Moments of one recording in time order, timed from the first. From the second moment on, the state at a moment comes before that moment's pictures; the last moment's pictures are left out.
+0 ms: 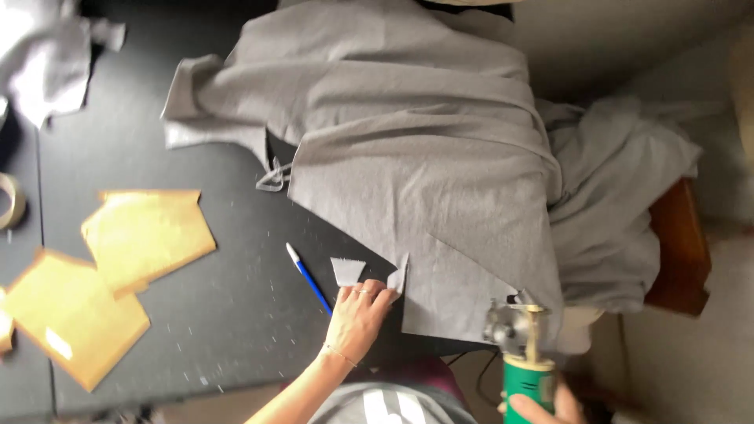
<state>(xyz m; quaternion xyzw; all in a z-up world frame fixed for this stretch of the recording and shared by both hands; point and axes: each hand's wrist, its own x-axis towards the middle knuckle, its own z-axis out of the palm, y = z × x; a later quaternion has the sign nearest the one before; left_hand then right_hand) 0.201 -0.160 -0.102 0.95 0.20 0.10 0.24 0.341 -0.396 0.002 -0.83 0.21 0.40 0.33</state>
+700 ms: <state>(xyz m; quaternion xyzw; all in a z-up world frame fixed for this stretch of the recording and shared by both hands) 0.277 -0.007 -0.131 0.91 -0.06 0.16 0.38 0.195 -0.175 -0.060 -0.98 -0.04 0.07 0.18</state>
